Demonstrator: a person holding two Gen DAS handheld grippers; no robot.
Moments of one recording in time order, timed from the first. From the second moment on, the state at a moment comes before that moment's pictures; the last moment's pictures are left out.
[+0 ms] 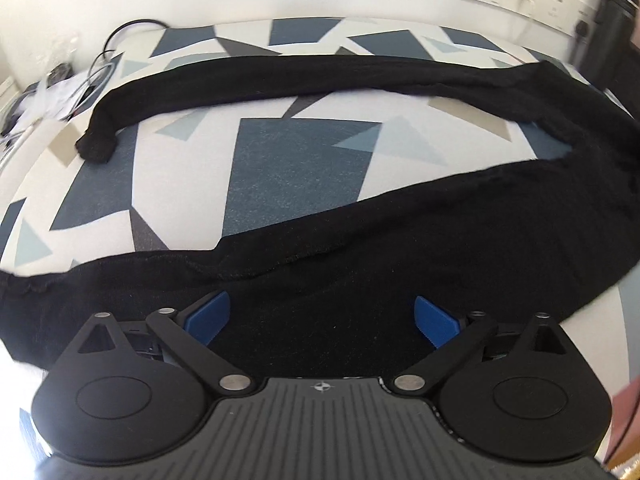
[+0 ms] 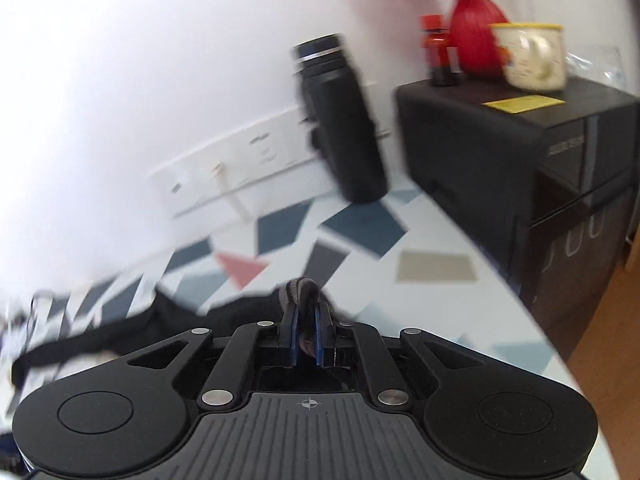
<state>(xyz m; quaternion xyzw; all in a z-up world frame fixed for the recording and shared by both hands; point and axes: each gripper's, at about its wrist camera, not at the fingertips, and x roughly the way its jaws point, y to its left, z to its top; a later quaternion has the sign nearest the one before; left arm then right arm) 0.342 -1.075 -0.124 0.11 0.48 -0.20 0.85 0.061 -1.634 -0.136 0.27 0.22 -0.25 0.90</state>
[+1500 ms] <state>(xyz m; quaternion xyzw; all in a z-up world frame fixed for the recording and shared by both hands) 0.358 -1.034 -0.122 0.12 0.51 -0.19 0.83 0.046 -1.676 -0.193 0.57 0.20 -0.27 0.75</state>
